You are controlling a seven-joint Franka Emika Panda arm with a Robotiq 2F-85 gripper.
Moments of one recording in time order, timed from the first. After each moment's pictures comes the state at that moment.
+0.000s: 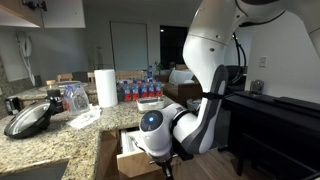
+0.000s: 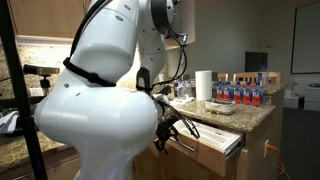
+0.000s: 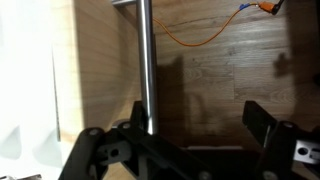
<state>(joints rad) 0.35 0.44 0.18 -2.39 -1.30 2.61 0.37</state>
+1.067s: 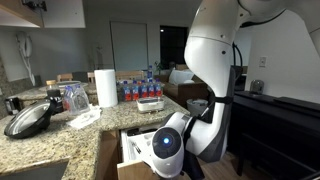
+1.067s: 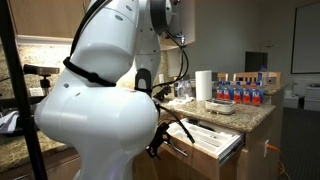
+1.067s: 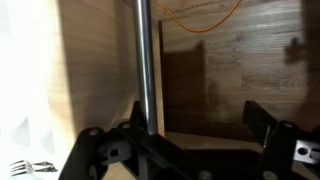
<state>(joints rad) 0.34 0.44 0.26 -2.48 -1.62 2.58 0.78</state>
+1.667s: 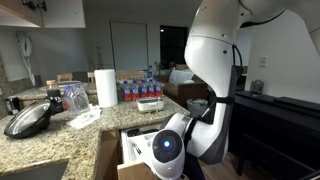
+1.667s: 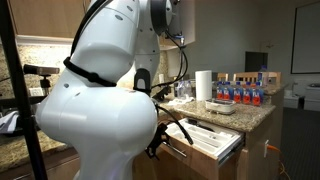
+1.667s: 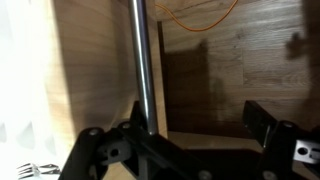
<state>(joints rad) 0.32 0.43 0.30 -2.49 -1.62 2.55 0.84</state>
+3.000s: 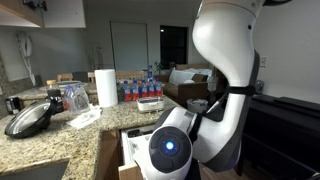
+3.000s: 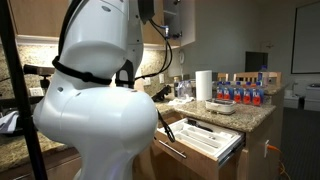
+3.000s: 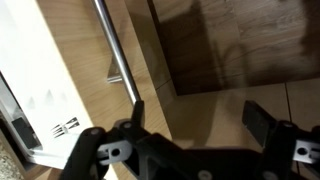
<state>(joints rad) 0.37 0.27 0.45 -2.57 -1.53 2.57 1.12</state>
